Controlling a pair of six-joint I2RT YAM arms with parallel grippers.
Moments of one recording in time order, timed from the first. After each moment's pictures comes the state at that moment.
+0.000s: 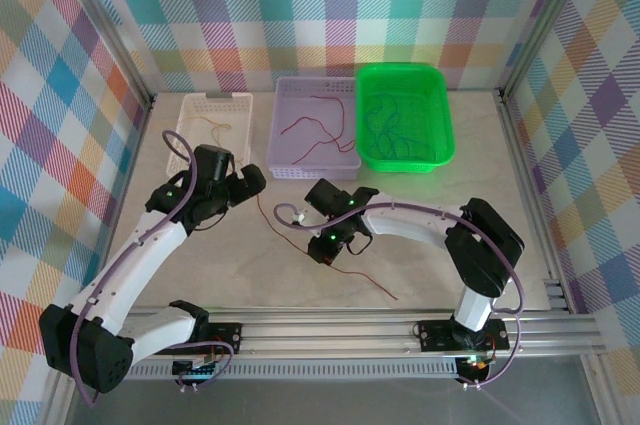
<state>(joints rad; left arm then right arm) -0.38 1.10 0.99 -0.76 -0.08 -0.78 0.95 1.74 1.17 -0.66 -0.36 0.00</state>
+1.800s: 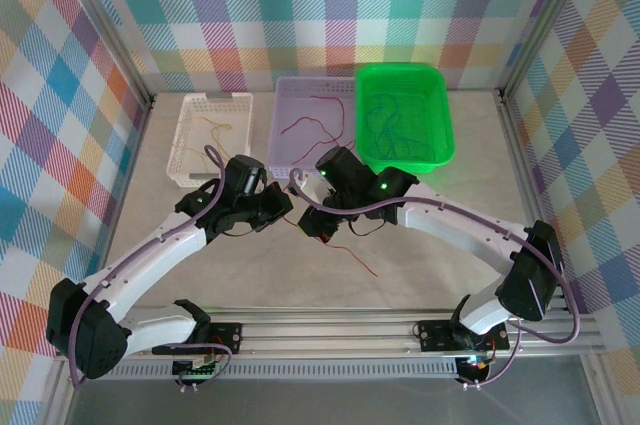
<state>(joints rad) -0.58 1.16 0.93 -0.58 0.22 -1.03 0.95 1.51 1.34 -0.73 -0.39 0.05</state>
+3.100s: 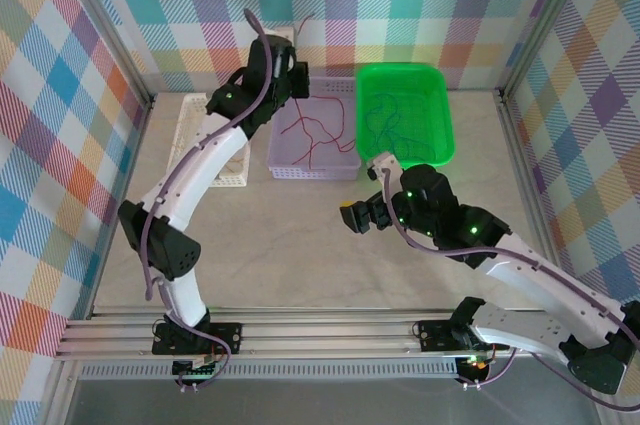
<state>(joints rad) -0.53 1.82 2.05 -0.64 -0.27 -0.27 0.85 0.95 0.98 -0.52 0.05 0.16</state>
